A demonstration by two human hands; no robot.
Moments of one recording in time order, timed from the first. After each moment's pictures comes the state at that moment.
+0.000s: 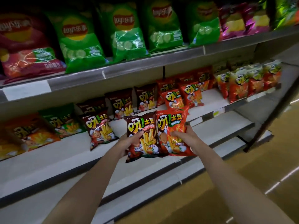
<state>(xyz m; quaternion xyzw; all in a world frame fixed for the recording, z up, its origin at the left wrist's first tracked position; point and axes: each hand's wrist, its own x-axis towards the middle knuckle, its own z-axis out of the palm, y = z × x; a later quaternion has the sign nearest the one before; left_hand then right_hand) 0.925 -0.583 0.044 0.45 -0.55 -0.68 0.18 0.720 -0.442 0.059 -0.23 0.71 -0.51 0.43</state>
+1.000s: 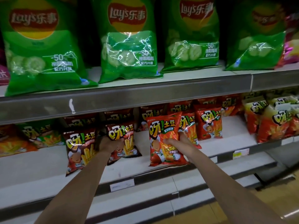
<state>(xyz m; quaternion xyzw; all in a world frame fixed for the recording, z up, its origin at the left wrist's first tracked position) 0.862 -0.762 -0.020 0.68 -0.45 -0.51 0.28 0.622 -0.613 0.056 -0.37 0.71 -0.40 0.45</state>
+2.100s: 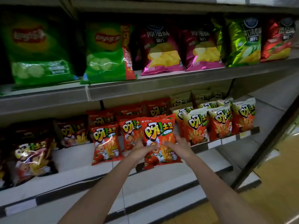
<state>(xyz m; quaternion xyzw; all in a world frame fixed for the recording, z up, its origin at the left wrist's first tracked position) 0.442 -0.541 0.055 0.42 -0.62 -0.63 0.22 0.284 -0.460 0.062 -0.36 0.76 -0.41 0.36</state>
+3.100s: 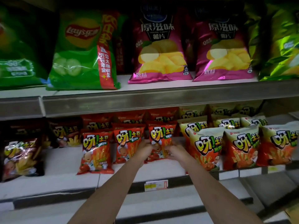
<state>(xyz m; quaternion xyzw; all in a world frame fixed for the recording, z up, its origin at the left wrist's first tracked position) 0.335 -0.608 0.047 0.54 -0.53 -0.60 0.26 0.199 -0.576 0.033 -0.31 0.68 -0.40 0.52</state>
